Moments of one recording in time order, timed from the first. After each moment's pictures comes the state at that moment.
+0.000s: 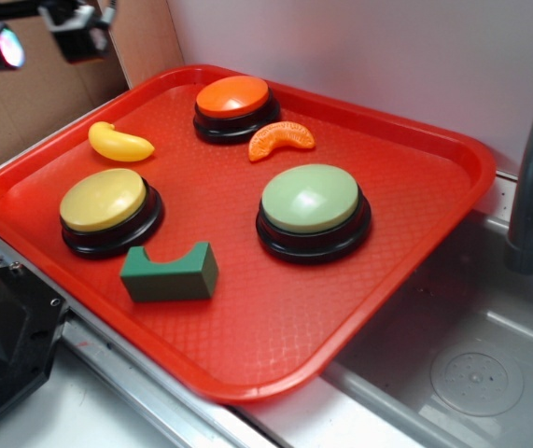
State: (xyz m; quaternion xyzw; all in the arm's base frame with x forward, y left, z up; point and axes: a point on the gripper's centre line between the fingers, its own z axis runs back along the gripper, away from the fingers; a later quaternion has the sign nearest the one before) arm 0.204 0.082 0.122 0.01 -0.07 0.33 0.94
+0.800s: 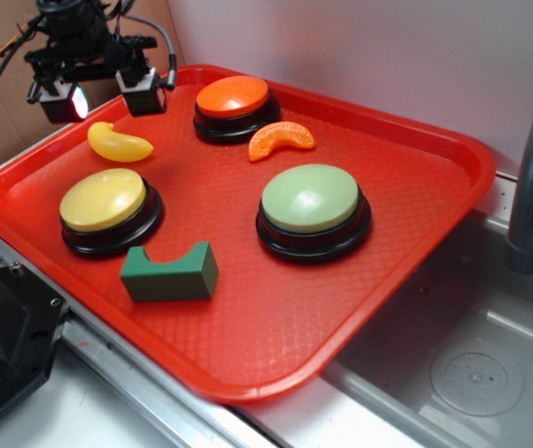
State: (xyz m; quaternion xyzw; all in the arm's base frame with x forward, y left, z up) arm 0.219 0.108 0.064 0.04 -0.08 0.38 0.92
